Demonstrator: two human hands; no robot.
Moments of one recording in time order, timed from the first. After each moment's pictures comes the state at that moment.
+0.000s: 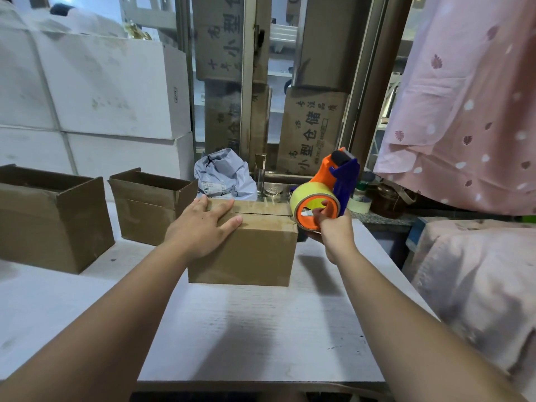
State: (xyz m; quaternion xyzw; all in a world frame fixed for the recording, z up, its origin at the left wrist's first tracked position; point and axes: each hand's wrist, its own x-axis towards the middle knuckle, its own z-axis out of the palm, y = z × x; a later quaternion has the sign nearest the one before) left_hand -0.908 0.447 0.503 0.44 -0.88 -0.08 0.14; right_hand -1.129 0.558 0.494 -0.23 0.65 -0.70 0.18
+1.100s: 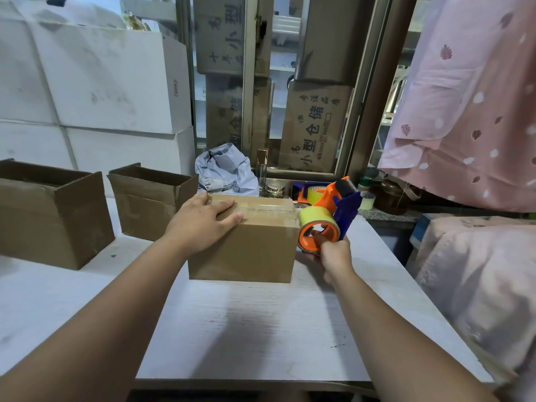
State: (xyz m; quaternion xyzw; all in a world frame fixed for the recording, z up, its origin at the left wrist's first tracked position) left_hand -0.909 0.449 0.508 0.45 -0.88 -0.08 0.14; right_hand -1.130 0.558 0.442 -0.12 0.62 -0.73 0.27
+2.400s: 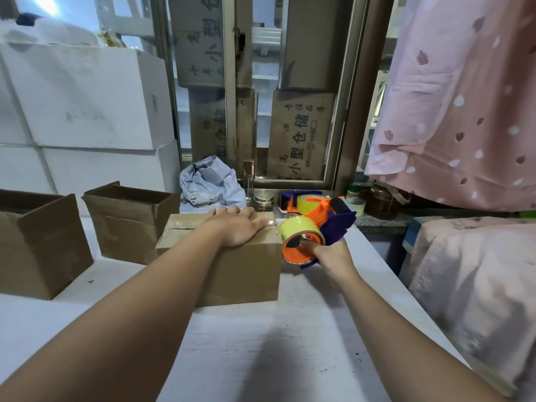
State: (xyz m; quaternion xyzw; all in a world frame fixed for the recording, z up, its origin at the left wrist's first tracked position) left_hand -0.997 0.449 0.529 0.41 -0.91 -0.08 0.00; right_hand -1.161 0.568 0.452 -0.31 0.66 -0.66 0.20
